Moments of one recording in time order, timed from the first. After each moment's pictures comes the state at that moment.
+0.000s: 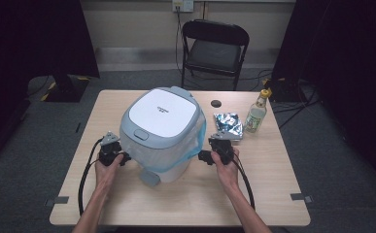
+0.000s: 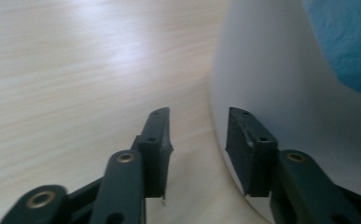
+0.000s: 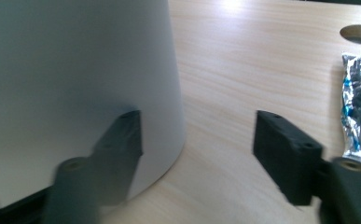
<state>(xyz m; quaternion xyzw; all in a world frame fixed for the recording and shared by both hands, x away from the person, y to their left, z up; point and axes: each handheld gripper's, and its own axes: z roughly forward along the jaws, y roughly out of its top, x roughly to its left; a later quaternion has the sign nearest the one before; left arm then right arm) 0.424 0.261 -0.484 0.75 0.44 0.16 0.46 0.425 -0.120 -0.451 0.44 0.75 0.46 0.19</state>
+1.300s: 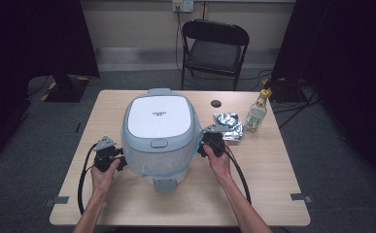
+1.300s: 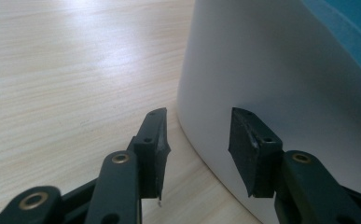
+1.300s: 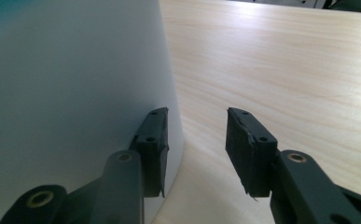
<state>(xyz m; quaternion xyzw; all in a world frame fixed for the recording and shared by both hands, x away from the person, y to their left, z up) 0.401 0.265 -0.471 0.74 0.44 0.16 0.48 0.451 -0.099 -0.454 0.42 0.75 0.48 0.17</state>
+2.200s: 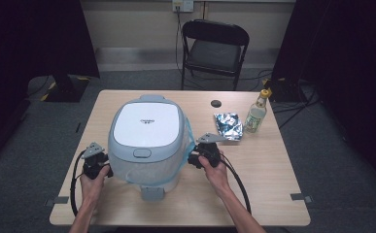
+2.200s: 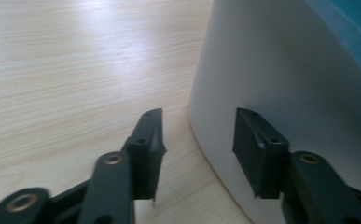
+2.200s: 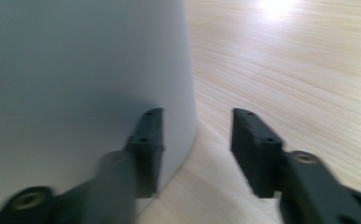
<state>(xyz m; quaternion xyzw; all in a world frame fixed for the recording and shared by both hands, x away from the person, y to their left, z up) 0.378 0.291 -0.473 0.73 0.46 0.18 0.48 0.419 -0.085 -0.456 0.38 0.78 0.48 0.13</state>
